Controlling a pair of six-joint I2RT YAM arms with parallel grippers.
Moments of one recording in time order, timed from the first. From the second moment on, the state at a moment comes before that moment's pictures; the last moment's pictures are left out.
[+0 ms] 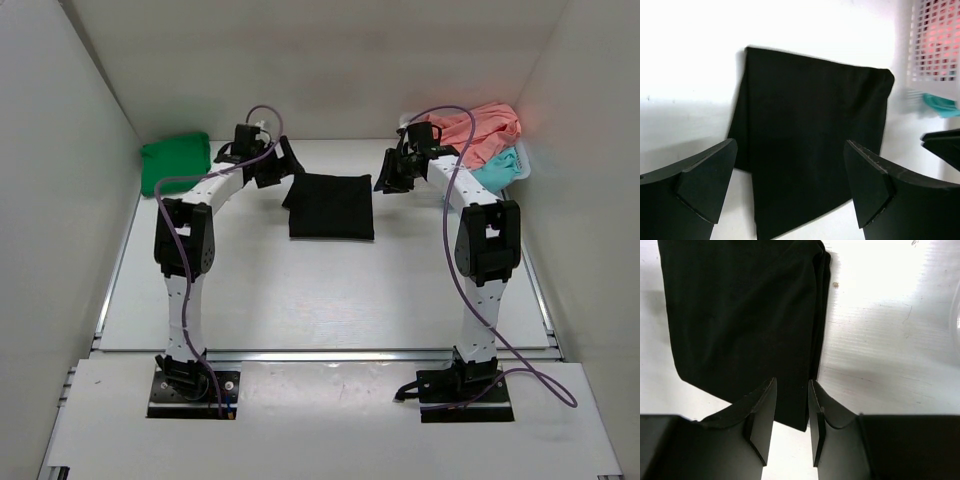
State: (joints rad) left arm -0.22 2.20 1.77 -0.27 0.35 -0.56; right arm 0.17 2.10 1.79 -0.60 -0.32 0.32
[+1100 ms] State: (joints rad) left arm -0.39 2.32 1.86 -0.64 0.18 -0.28; right arm 0.07 1.82 1.56 -0.53 -0.41 0.31
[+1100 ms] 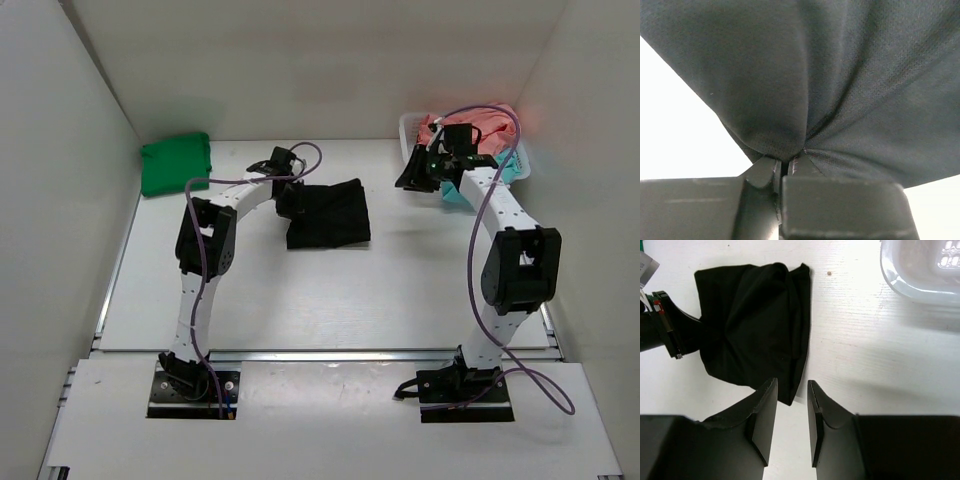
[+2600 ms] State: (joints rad) left arm 0.17 2.37 2.43 -0.67 -0.04 -0.04; right arm 0.26 1.66 1.51 -0.74 -0.44 0.36
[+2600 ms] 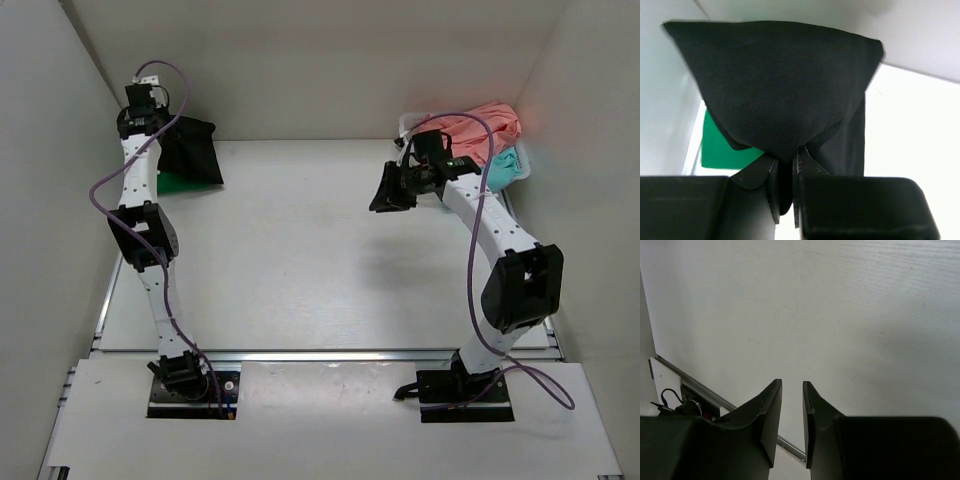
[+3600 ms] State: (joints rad) left arm 0.32 2.37 2.29 -0.46 0.11 -0.23; right arm 0.35 1.76 1.57 -0.83 -0.39 0.37
